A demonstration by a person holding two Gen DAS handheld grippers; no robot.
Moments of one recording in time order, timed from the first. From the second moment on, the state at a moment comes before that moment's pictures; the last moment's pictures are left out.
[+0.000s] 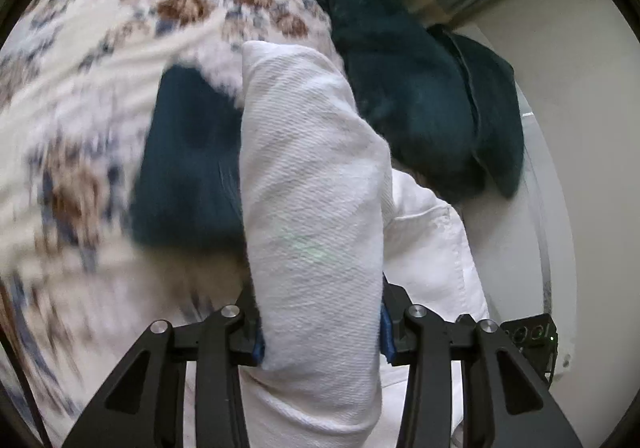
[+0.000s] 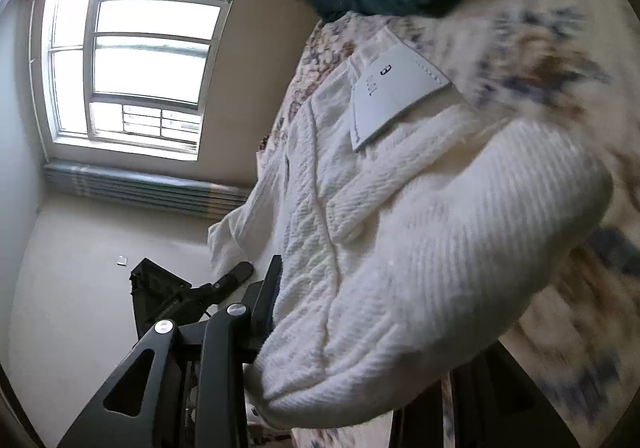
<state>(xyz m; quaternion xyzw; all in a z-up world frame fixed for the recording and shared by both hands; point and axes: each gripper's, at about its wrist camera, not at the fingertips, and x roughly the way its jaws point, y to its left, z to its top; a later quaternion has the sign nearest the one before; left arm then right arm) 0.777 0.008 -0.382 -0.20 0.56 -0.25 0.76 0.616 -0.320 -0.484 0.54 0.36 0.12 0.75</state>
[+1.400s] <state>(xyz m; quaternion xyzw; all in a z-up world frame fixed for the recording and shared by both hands) 0.764 0.019 -0.408 0.01 0.53 -0.06 0.84 0.716 -0.223 -0.424 0.09 0.50 -0.10 0.85</state>
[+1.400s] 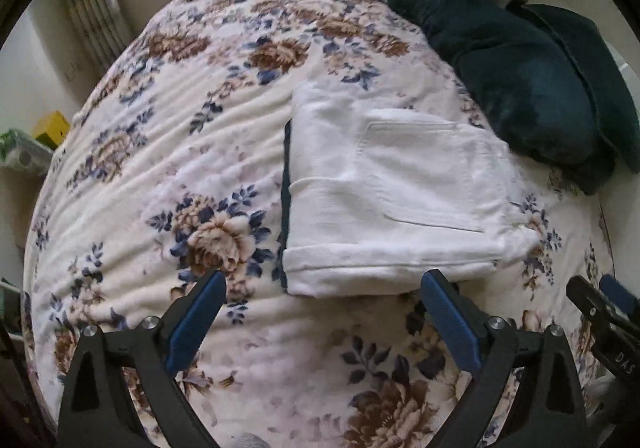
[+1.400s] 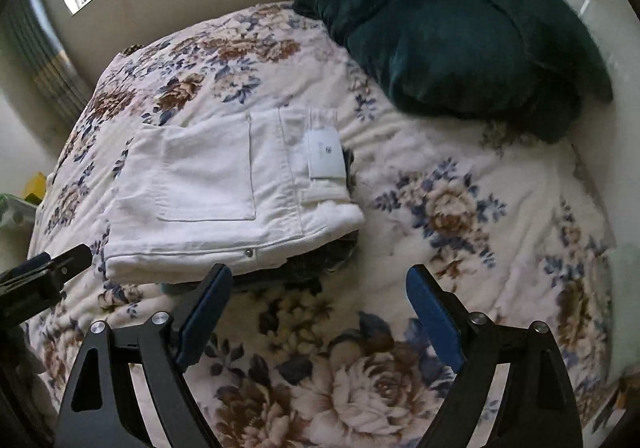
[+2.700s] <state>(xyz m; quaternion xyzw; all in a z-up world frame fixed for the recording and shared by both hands) 0.383 -0.003 -0.107 0.00 0.39 -0.01 0.92 0.316 -0.212 -0.068 0.03 0.39 -0.04 0.92</state>
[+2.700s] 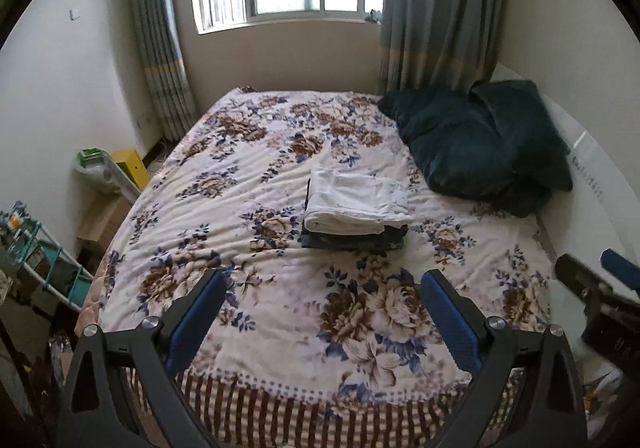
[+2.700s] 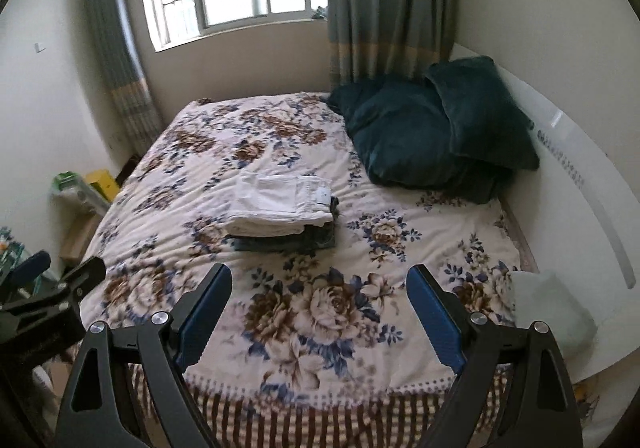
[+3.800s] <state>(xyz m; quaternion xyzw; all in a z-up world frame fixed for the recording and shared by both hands) 0.320 0.022 -0.037 0.00 0.33 0.01 0.94 0.244 -0.192 0.043 0.03 0.33 -0.03 0.94</state>
